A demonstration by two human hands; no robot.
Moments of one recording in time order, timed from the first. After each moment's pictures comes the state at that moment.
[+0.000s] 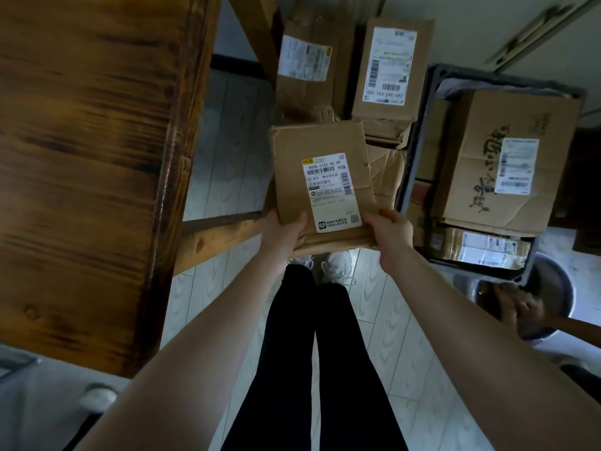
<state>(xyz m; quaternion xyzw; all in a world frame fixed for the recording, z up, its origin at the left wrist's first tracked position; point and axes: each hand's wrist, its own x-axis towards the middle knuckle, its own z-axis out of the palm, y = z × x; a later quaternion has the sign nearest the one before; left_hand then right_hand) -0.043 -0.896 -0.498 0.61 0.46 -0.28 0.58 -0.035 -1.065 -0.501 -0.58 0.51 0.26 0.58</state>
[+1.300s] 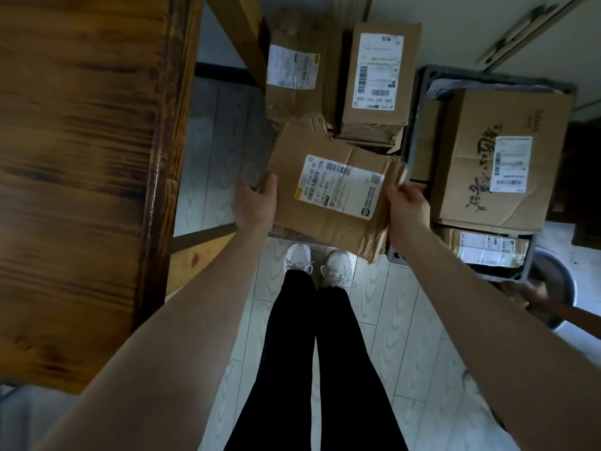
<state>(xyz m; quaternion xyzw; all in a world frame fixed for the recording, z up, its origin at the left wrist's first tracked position) 0.020 -0.880 -0.498 0.83 0.41 -0.19 0.34 0.004 -1.085 -0.508 -0.59 0.52 0.16 0.60</state>
